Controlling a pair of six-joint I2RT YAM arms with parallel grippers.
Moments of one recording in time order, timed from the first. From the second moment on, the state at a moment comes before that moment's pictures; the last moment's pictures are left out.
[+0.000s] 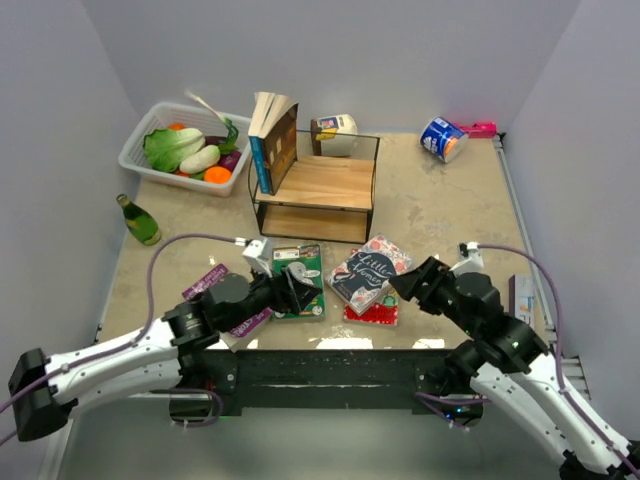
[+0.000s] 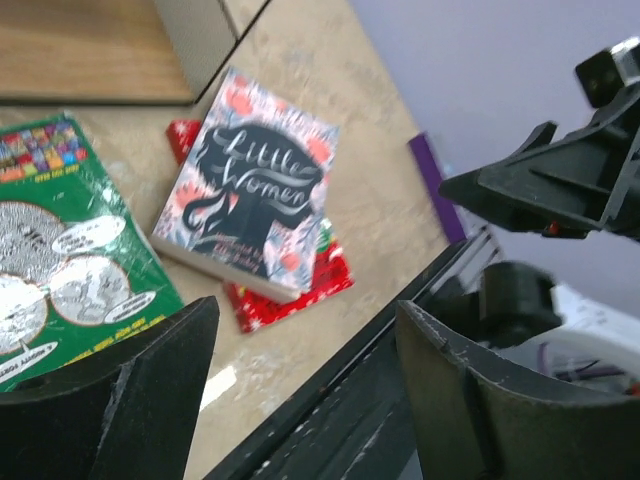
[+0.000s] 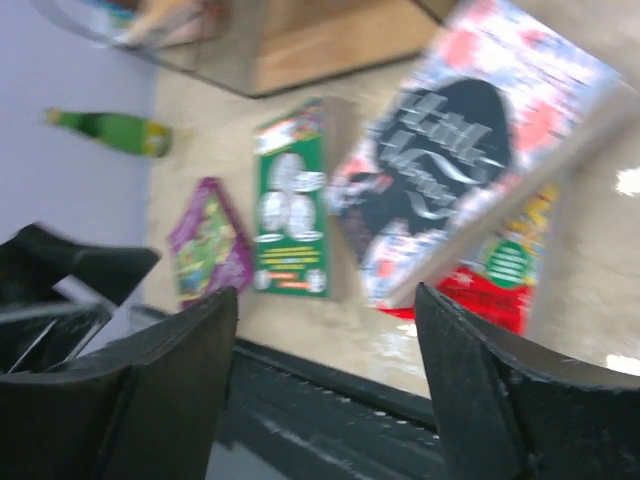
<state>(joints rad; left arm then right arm) -1.03 0.66 0.43 0.04 -0.20 -0.76 0.64 0.37 0.59 -0.62 0.10 0.94</state>
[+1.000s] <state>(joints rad) -1.03 1.39 0.62 0.19 -0.20 -0.62 0.48 0.90 0.15 0.16 0.39 1.19</state>
